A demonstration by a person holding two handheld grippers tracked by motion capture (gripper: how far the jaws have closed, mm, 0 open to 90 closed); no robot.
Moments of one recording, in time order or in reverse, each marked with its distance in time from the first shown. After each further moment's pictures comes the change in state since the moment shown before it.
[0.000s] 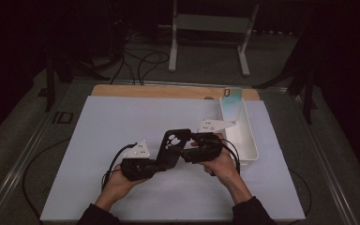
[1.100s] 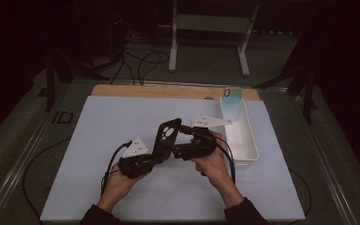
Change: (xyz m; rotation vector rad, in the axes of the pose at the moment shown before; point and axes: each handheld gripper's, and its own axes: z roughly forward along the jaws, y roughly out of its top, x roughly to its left) left arm 0.000 0.000 -0.002 -0.026 0.190 -0.045; right arm 0.018 0.018 0.011 -0.049 -0.167 0.108
